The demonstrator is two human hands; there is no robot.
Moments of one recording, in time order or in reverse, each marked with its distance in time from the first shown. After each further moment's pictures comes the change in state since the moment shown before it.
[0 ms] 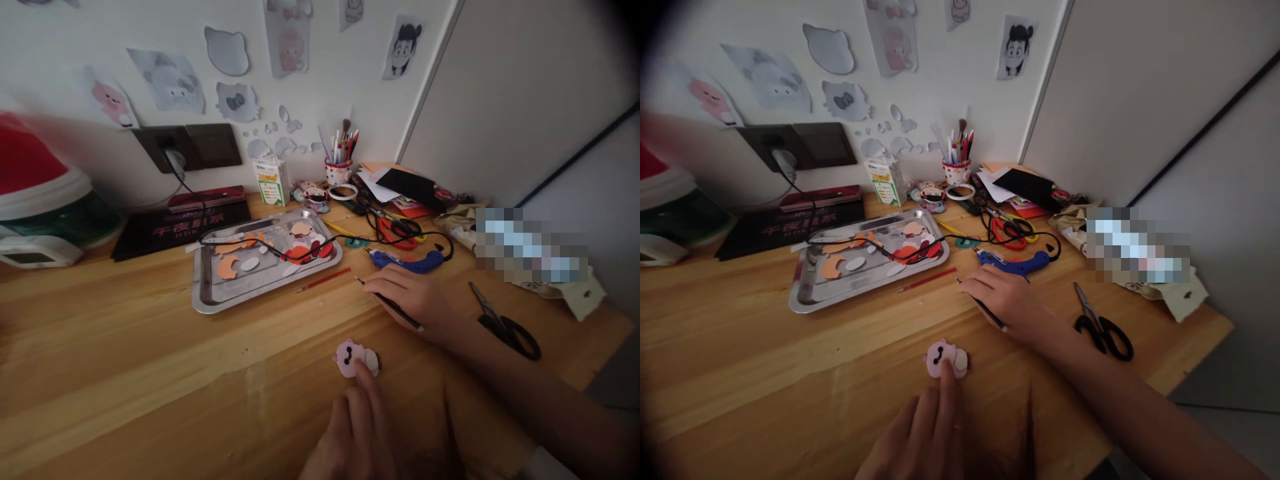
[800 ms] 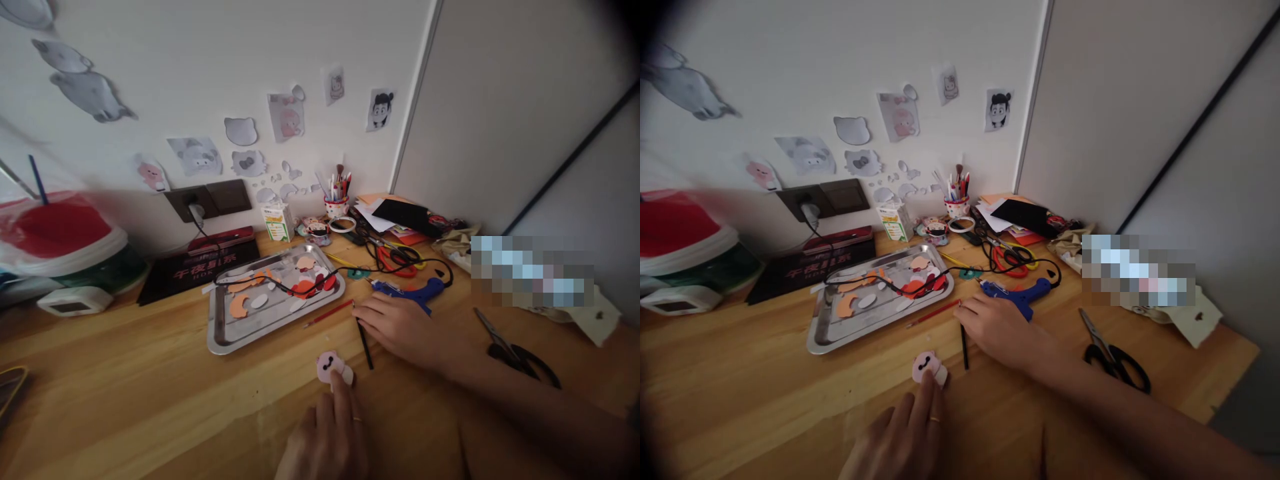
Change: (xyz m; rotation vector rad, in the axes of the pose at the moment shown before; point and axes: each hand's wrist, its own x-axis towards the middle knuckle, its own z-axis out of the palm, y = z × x) left_hand -0.006 -0.036 0.007 0.149 -0.158 -0.097; right_hand 0.021 -0.002 0.010 -0.311 -0.096 -0.002
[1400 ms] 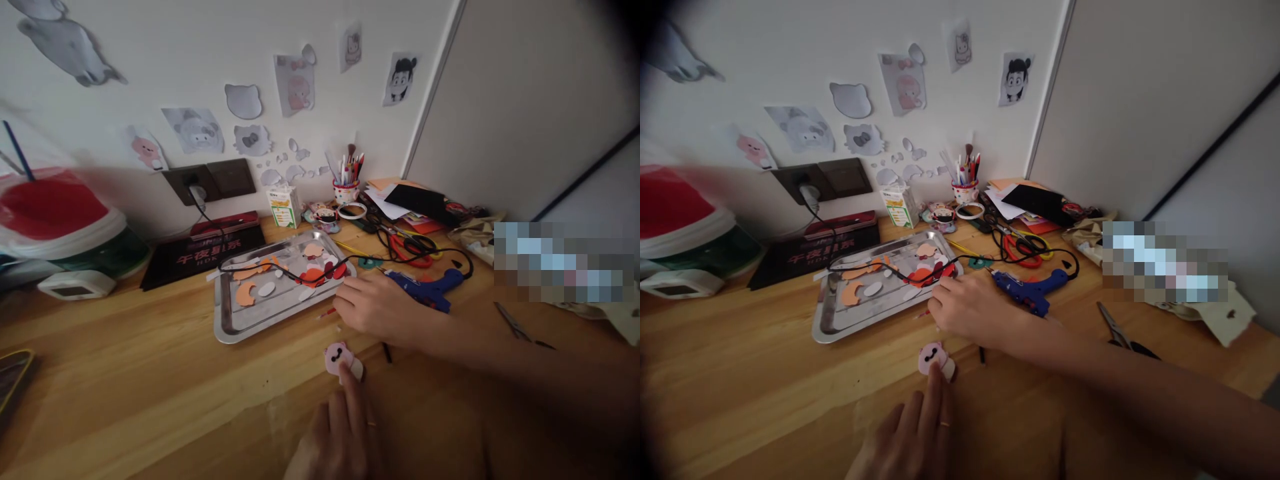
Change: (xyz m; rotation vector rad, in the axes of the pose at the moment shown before) left_hand -0.004 -0.003 0.003 -0.008 0.034 0.014; right_hand 0.055 -0.018 -0.007 -0.059 -0.047 -0.190
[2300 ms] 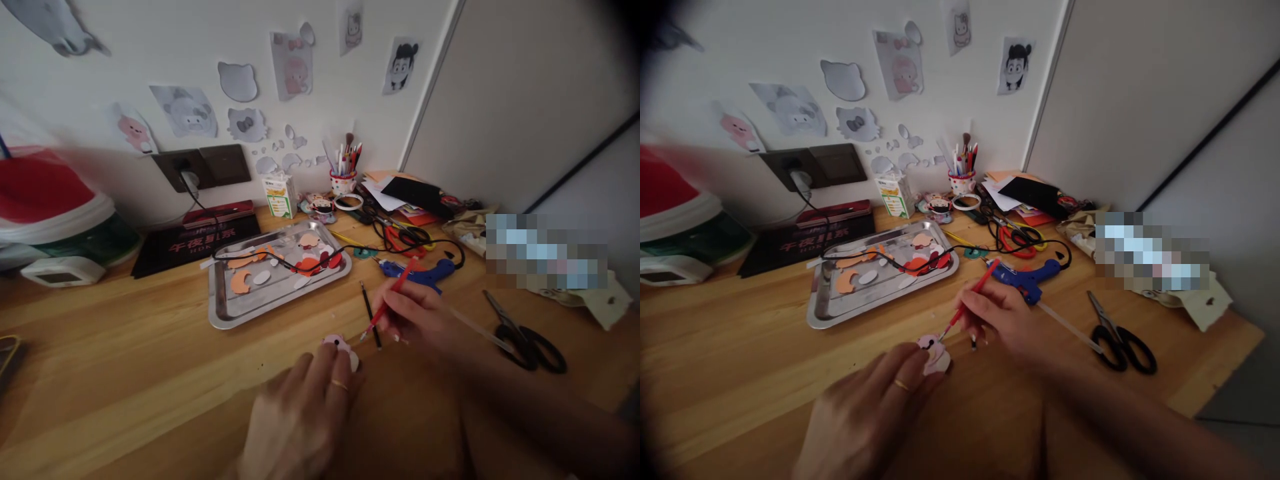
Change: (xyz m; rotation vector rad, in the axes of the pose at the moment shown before) left_hand 0.000 -0.031 -0.009 -0.505 0.155 -0.232; right_hand -0.046 -0.029 -0.010 1.799 0.407 0.792
